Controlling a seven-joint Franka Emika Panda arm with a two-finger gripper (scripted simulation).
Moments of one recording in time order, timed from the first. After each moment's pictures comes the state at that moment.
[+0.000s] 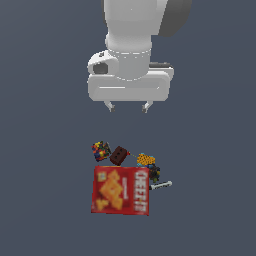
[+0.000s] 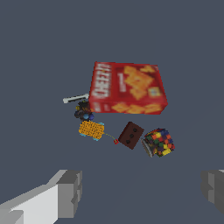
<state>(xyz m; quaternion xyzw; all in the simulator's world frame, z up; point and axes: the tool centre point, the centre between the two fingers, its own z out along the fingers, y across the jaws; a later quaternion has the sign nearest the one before) 0.023 0.001 0.342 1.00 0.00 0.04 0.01</state>
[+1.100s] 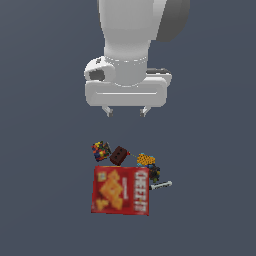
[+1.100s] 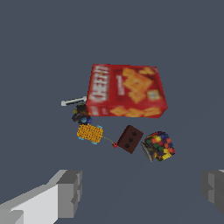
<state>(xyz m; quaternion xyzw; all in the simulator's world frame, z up) 0.034 -0.004 0.335 1.00 0.00 0.04 0.00</state>
